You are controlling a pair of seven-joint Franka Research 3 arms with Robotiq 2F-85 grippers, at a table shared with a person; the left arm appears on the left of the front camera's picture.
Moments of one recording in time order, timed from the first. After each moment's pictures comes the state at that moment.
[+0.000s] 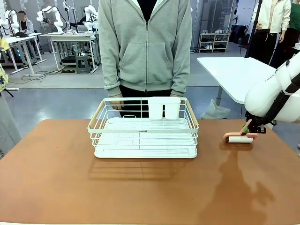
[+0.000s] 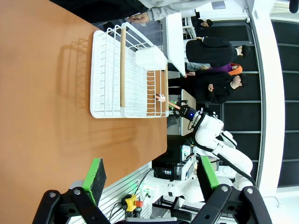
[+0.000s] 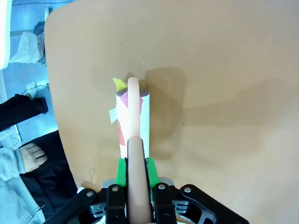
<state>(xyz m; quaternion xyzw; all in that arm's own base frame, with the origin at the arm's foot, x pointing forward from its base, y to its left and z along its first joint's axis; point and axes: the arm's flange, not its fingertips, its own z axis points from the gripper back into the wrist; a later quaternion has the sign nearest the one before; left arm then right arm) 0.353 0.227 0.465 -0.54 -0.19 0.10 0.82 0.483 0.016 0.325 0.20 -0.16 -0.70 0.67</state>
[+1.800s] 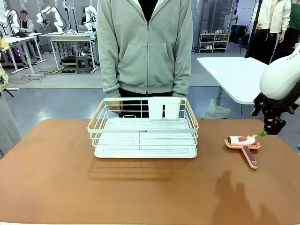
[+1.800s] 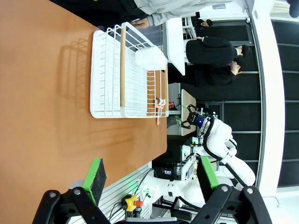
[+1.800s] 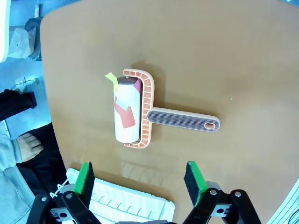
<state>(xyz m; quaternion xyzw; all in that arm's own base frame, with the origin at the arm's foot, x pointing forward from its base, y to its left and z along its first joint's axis) 0.353 0.227 0.465 -0.54 -0.19 0.10 0.82 0.444 0.014 0.378 0.17 -0.12 -0.70 0.69</state>
